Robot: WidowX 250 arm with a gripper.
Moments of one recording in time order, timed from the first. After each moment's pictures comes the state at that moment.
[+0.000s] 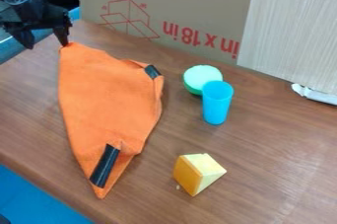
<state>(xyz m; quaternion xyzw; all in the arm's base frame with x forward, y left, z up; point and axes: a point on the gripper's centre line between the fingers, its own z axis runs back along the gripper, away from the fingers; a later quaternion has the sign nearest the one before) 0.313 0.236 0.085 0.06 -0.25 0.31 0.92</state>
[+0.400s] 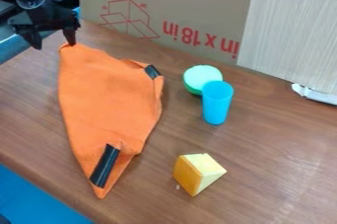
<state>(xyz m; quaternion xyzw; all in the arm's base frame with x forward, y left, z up) 0.333 0.245 0.074 0.07 -0.26 0.34 0.90</state>
